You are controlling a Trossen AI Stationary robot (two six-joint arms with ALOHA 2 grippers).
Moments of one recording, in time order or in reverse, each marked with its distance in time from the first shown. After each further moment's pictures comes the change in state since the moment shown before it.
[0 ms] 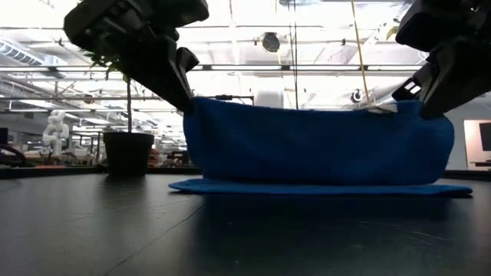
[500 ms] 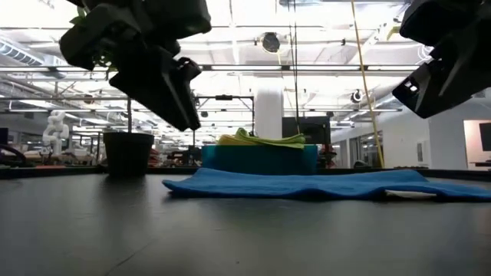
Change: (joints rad) left arm -0.006 0.049 0.000 0.018 -0.003 0.018; right arm 0.008 0.000 0.000 0.035 -0.052 -0.022
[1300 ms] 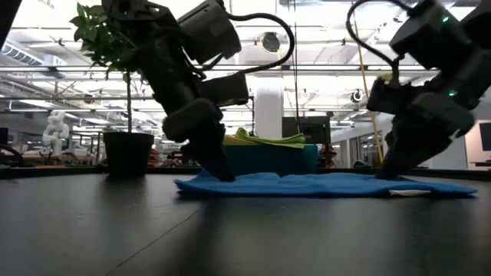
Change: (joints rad) left arm 0.220 0.226 0.002 0.204 0.084 -0.056; right arm -0.269 0.173 -0.113 0.023 0.148 0.065
